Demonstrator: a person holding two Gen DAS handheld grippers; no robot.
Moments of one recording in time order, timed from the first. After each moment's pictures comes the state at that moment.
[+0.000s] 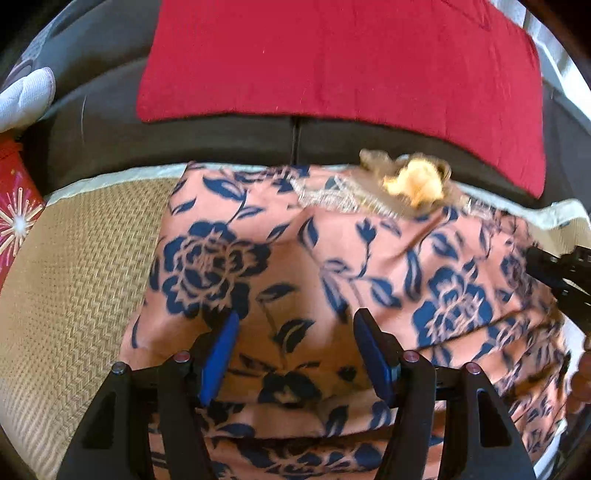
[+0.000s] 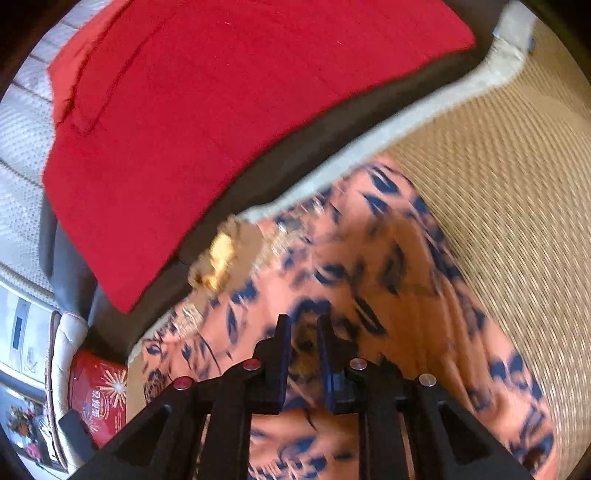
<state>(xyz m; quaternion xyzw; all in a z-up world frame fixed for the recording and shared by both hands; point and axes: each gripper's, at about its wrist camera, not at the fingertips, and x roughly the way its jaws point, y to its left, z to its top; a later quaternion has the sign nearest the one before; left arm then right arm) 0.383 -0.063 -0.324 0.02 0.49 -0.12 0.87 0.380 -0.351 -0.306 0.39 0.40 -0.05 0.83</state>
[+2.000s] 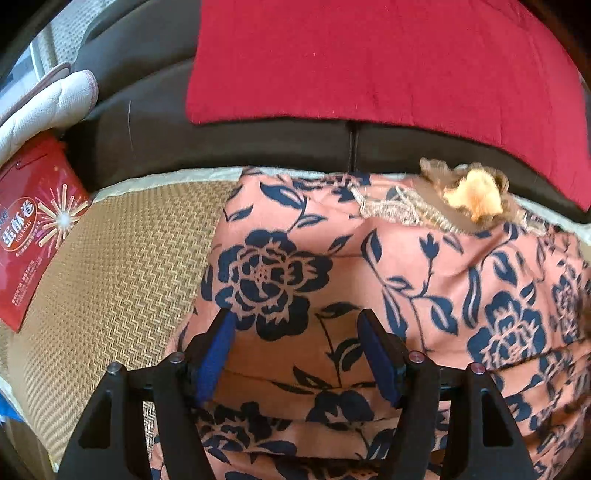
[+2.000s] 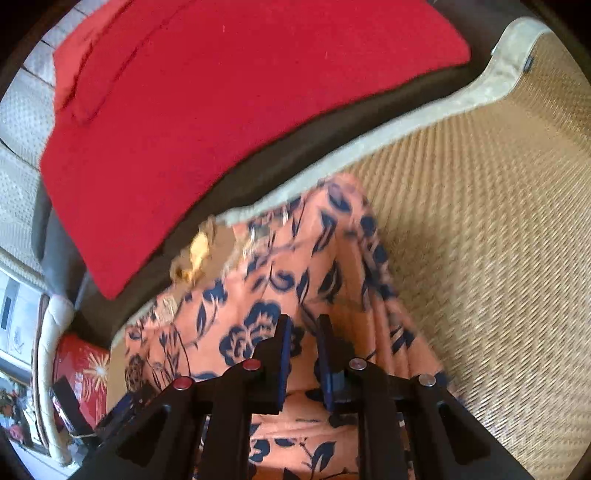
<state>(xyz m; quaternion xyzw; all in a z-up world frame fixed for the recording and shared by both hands) 0.397 -0.059 -0.326 0.05 0.47 -0.02 0.88 0.347 -0.402 -0.292 0.36 0.42 -0.07 0.83</state>
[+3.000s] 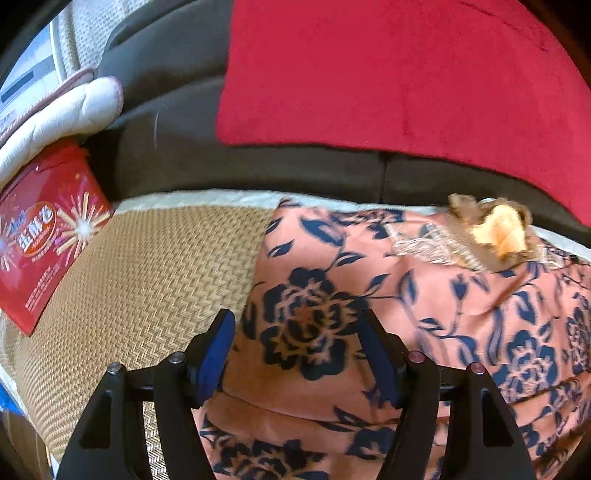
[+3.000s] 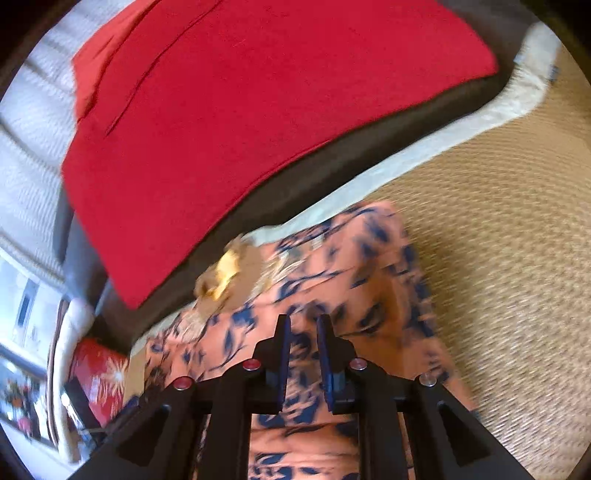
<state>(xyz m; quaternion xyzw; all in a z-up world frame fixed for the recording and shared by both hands) 0.408 -0.045 -0.315 0.05 0.43 0.02 0.90 0.363 -0.392 -0.284 0.36 0.39 -0.01 0.85</state>
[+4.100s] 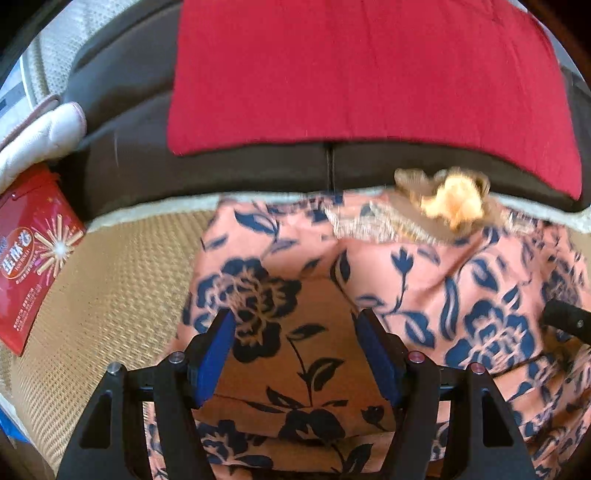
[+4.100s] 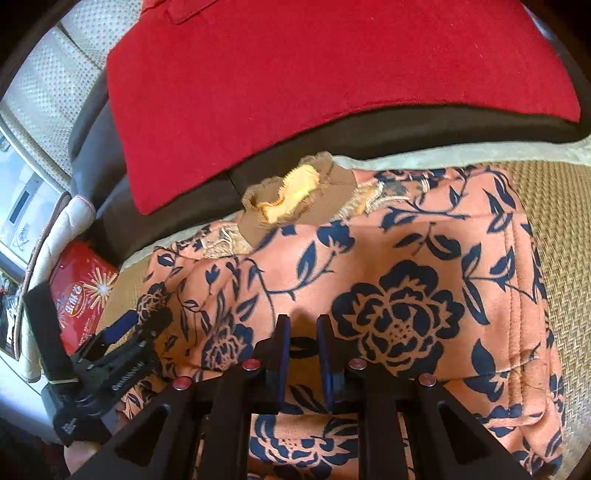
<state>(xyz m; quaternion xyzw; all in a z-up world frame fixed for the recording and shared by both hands) 0.397 -0.082 -0.325 0.08 0.45 -0.03 0.89 0.373 -0.309 -0.291 0.24 0.47 0.05 0.85</state>
